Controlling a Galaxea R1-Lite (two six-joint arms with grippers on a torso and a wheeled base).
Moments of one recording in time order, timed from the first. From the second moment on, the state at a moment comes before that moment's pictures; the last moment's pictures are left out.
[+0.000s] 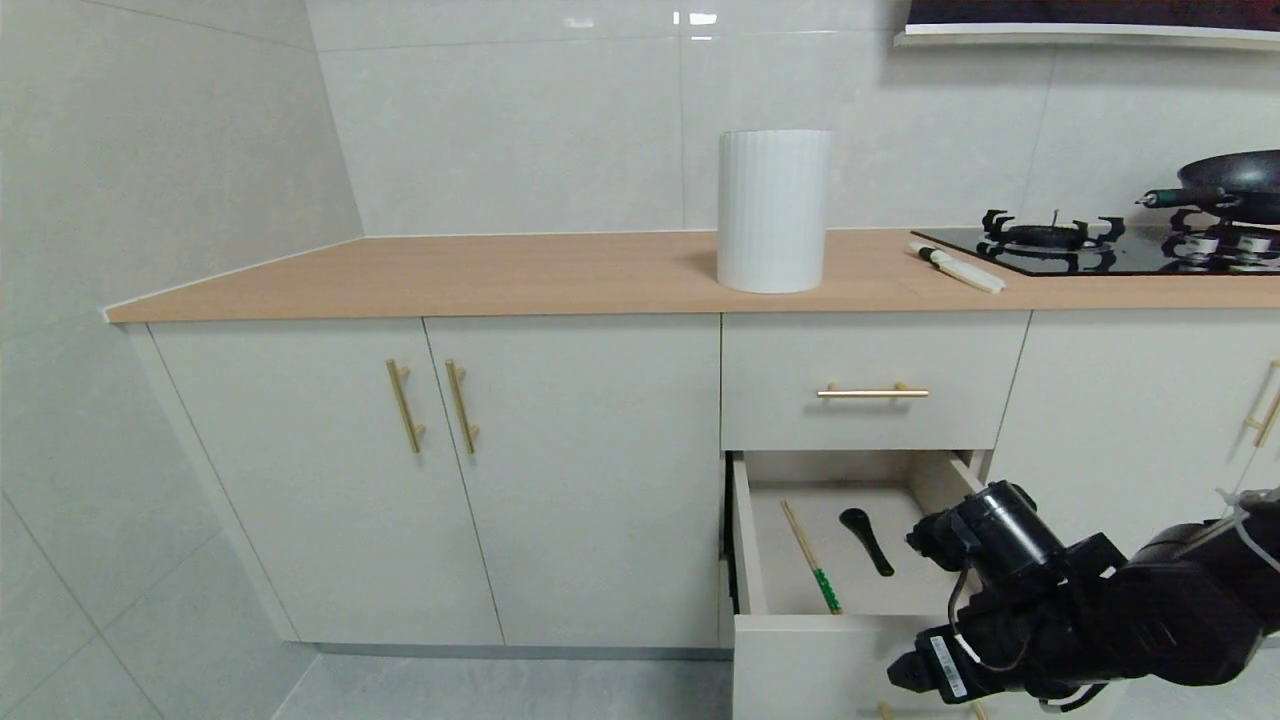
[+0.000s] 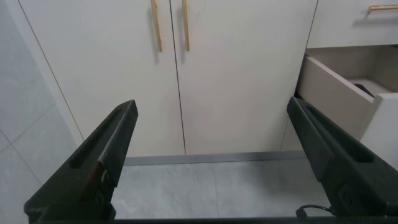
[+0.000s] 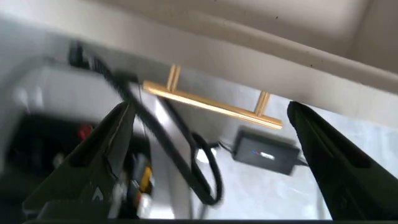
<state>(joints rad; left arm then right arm) 0.00 0.00 0.00 0.00 -0.04 0.01 0.48 1.89 -0.66 -0.12 -0.13 0.24</state>
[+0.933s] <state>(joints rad) 0.00 0.00 0.00 0.00 -0.04 0.01 0.35 2.20 -0.80 -0.62 -0.29 0.30</state>
